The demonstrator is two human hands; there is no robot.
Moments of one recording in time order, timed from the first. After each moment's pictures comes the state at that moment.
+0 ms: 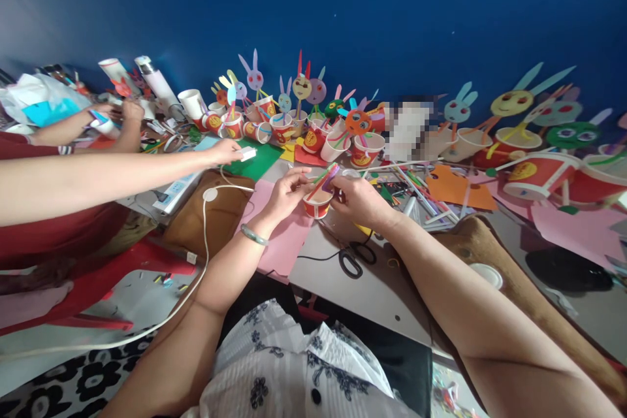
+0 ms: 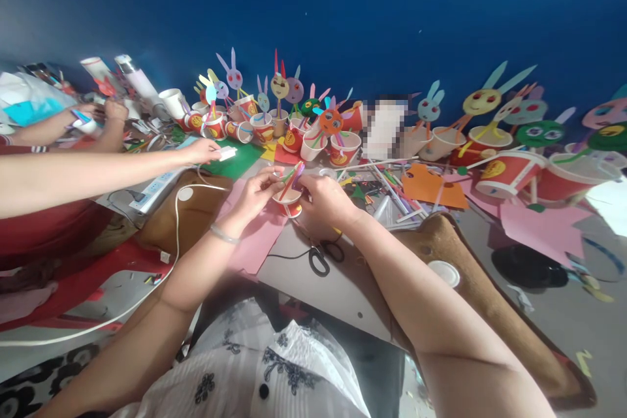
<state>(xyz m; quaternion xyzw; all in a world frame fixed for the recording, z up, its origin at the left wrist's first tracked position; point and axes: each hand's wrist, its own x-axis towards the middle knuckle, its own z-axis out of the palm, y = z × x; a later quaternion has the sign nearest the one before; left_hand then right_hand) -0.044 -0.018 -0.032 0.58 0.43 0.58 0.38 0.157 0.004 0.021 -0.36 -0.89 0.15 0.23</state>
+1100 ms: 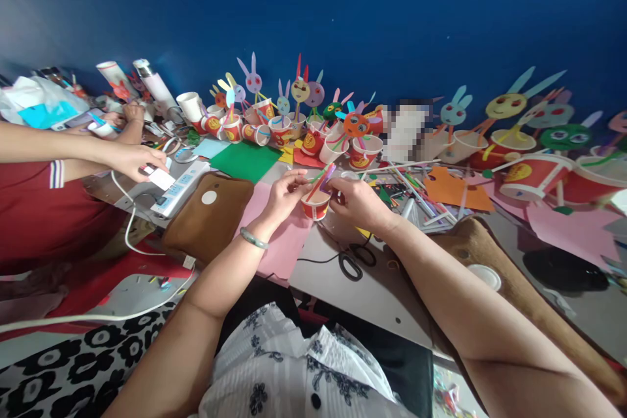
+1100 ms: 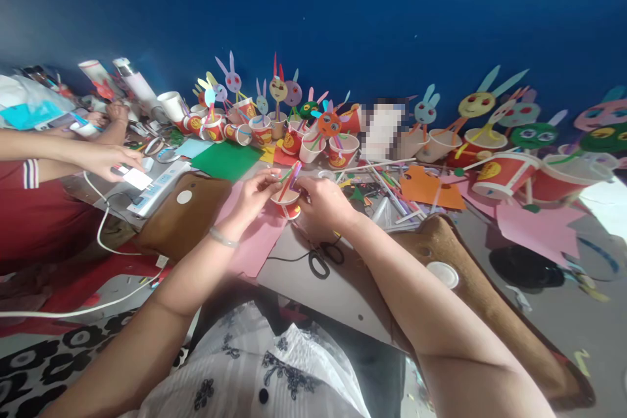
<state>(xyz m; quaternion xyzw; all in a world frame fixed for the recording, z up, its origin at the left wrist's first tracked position) -0.043 -0.018 -0.029 0.55 0.45 0.60 0.37 0.156 0.003 0.020 -0.36 -0.89 0.14 0.25</state>
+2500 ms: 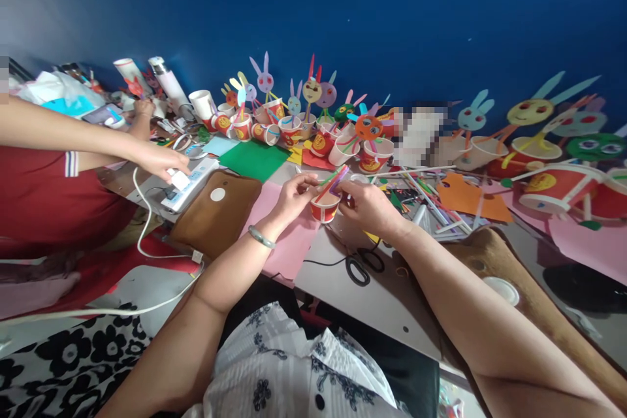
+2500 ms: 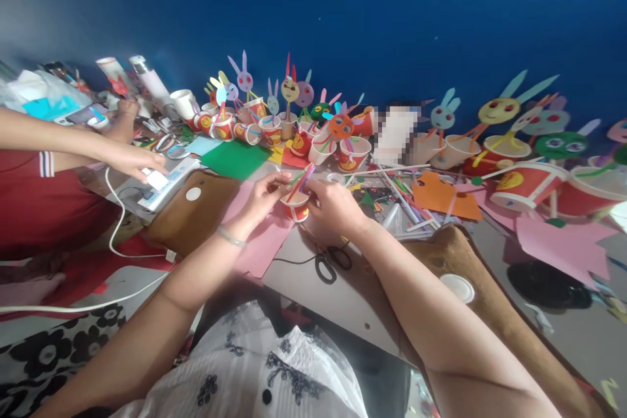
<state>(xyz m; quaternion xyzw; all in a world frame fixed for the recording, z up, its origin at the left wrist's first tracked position) -0.039 -0.021 -0.028 0.50 0.44 0.60 0.45 0.155 0.002 0.020 -0.40 -0.88 0.14 0.22</state>
